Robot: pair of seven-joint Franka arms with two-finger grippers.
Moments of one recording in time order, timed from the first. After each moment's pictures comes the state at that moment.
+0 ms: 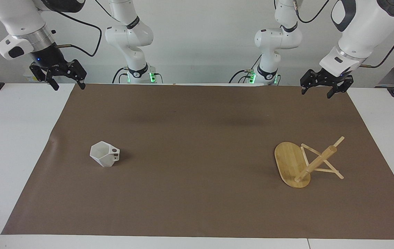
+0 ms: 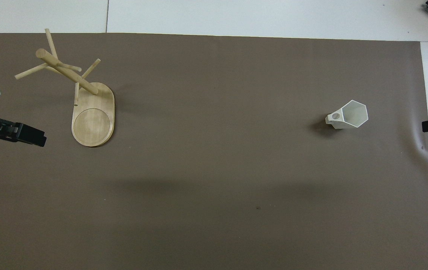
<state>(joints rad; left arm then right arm) -0.04 -0.05 -0.05 -1.65 -0.03 1.52 0.14 0.03 -0.05 -0.19 -1.59 0.06 1.57 -0.14</state>
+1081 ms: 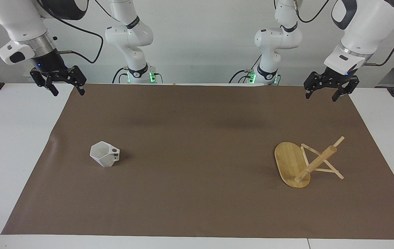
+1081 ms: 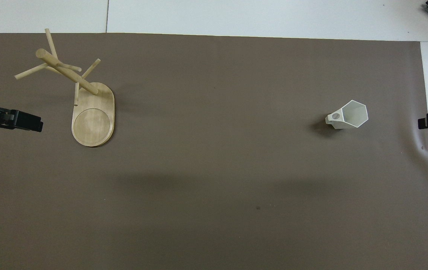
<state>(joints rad) -0.04 -0.05 -0.05 -1.65 -0.01 1.61 0.10 0.03 -0.07 -0.20 -1.69 0.05 1.75 -0.14</state>
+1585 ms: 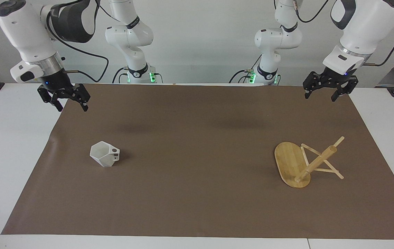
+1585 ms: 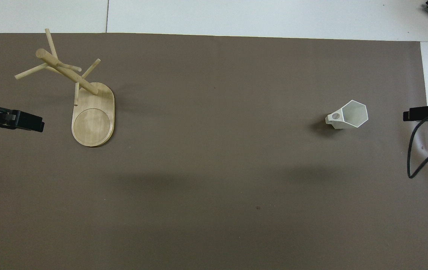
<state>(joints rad) -0.04 -0.05 -0.06 -1.65 -0.01 1.61 0.10 0.03 -0.04 -0.19 -1.86 0.05 1.95 -0.14</state>
